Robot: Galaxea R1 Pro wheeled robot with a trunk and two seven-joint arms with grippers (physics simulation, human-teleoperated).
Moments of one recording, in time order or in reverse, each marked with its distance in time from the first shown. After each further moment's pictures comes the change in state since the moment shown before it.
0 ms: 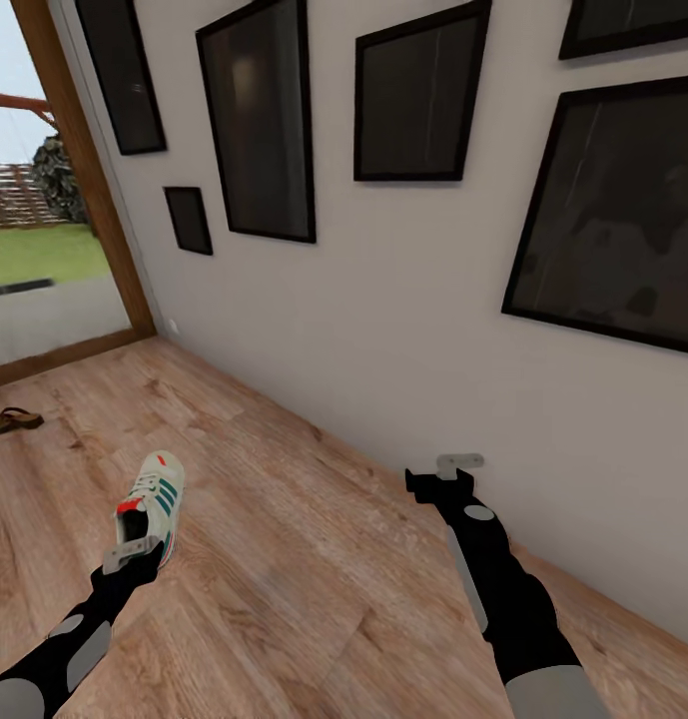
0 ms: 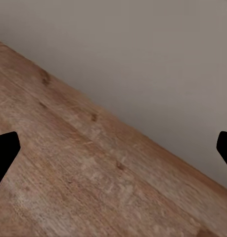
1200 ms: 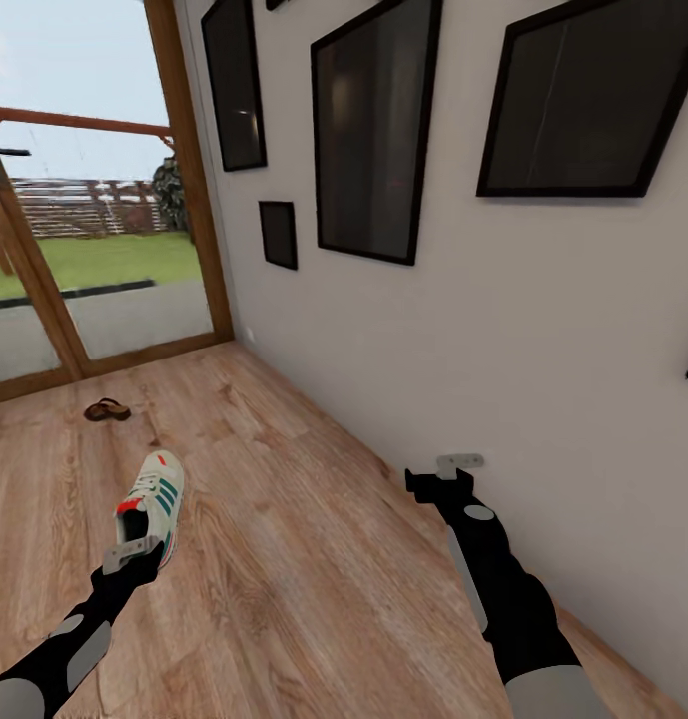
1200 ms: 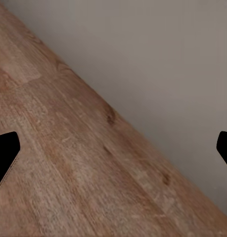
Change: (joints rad) left arm 0.000 -0.001 0.000 0.000 0.002 0.000 -0.001; right arm 0.000 0.000 0.000 0.000 0.000 0.000 0.000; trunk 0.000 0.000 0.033
